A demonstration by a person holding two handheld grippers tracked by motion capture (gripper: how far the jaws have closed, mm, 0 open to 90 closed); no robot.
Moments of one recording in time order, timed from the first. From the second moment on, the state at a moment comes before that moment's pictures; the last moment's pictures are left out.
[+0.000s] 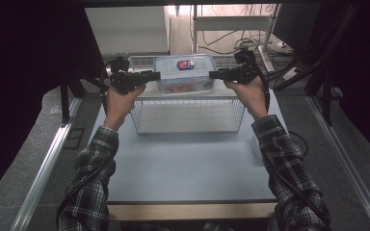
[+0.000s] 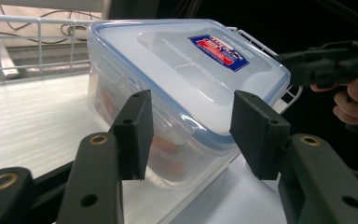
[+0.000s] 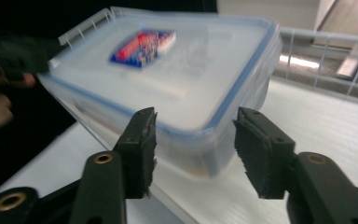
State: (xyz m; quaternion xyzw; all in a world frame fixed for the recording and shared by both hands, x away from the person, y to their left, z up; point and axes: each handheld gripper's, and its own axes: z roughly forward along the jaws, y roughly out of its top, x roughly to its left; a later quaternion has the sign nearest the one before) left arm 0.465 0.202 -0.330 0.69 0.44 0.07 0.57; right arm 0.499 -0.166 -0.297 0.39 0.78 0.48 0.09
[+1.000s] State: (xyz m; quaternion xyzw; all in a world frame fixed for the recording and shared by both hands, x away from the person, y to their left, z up) left arm 0.467 0.206 -0.331 0.69 0.43 0.07 0.57; right arm 0.489 -0.159 -0.288 0.34 0.80 0.49 0.12
